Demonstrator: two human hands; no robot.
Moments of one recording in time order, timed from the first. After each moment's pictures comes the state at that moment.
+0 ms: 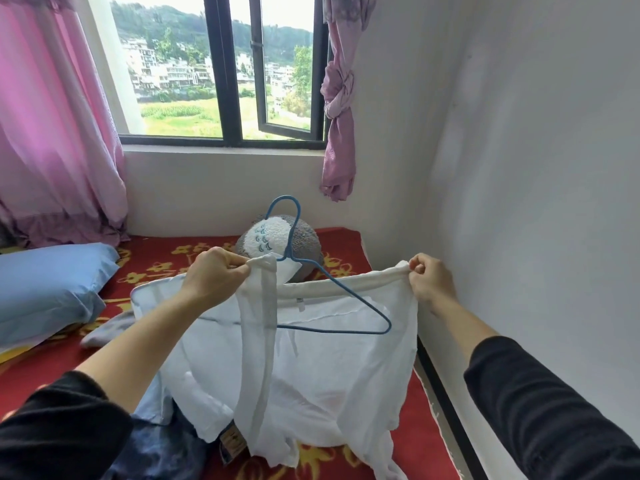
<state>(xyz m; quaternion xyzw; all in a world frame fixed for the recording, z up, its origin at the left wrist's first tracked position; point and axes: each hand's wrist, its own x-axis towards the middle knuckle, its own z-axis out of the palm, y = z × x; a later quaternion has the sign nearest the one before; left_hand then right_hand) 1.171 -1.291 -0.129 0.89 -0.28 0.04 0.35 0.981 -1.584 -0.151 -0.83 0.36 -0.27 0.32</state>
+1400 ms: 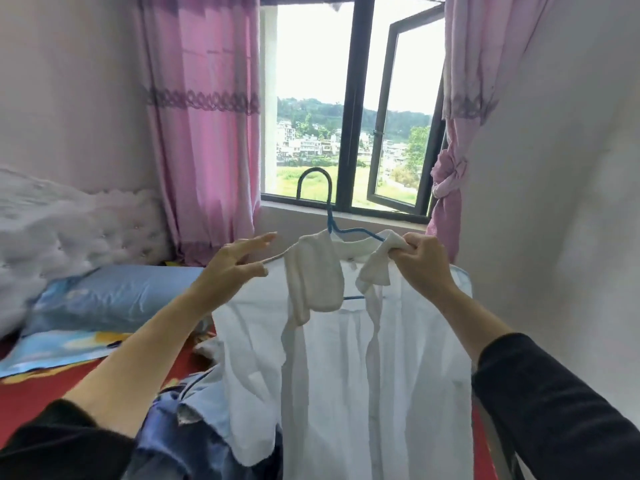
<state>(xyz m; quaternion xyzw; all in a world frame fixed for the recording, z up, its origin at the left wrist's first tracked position) 1.132 -1.156 -0.022 0.82 -0.29 0.08 0.49 1.084 -1.463 -0.005 -0.86 0.06 -0.37 0.34</state>
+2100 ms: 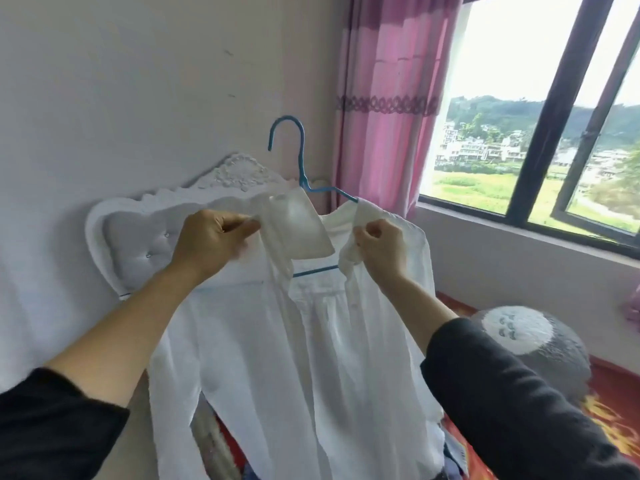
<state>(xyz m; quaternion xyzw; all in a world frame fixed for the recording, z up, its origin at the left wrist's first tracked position) 0.973 -0.920 -0.010 0.84 0.00 0.37 0.40 1.081 -1.152 -0.018 -0.77 -0.12 -0.19 0.59</state>
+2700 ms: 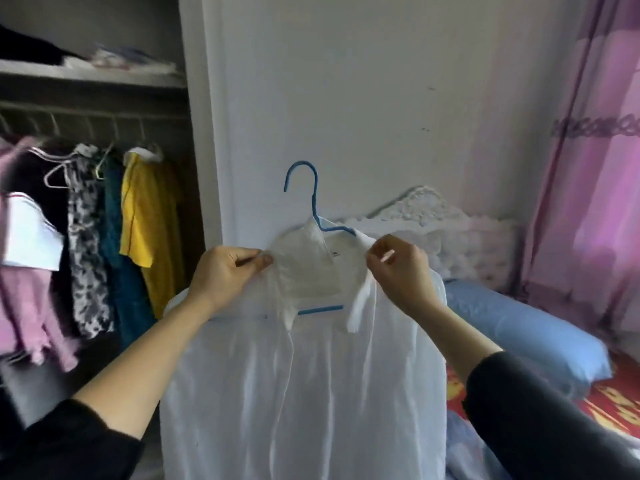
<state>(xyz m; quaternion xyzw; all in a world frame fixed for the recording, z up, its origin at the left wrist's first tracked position) 0.802 -0.560 -0.029 0.83 0.21 0.43 0.31 0.994 -0.755 -0.014 -0.75 -0.41 -0.15 0.49</state>
